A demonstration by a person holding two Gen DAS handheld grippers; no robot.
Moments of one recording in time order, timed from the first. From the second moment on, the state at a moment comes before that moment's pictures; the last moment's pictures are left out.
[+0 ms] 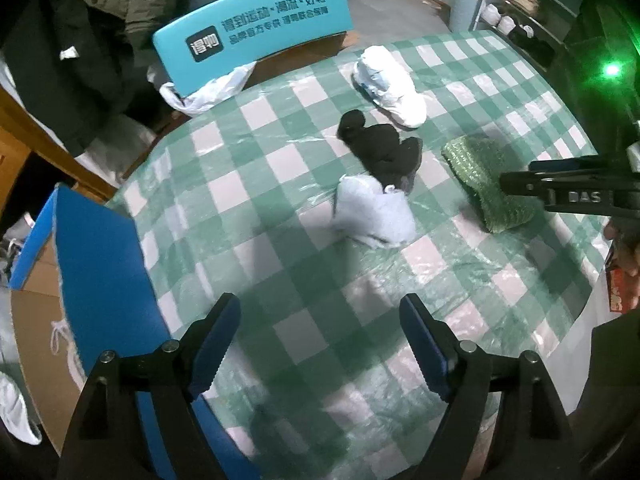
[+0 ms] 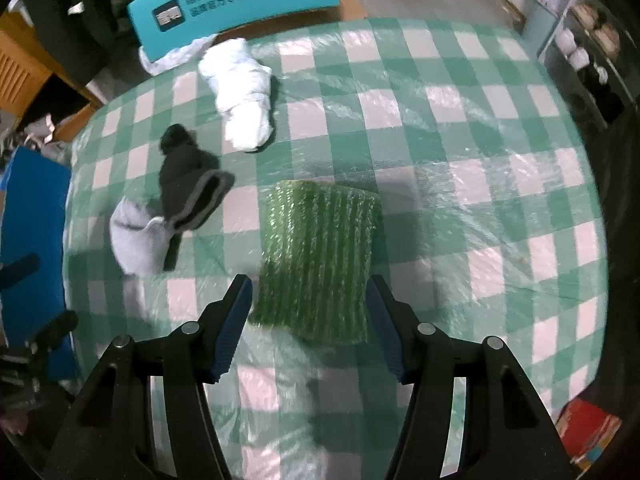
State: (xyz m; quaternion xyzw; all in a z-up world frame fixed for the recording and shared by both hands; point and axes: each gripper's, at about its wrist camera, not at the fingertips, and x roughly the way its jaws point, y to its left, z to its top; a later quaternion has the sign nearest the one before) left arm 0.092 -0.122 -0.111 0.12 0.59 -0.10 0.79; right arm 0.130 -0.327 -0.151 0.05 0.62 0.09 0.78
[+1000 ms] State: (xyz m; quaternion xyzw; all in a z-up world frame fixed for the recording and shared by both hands) left arm 0.146 -0.161 -0.148 0.09 0.61 -0.13 0.77; right arm 0.144 -0.297 -0.187 -0.05 0.62 0.07 0.78
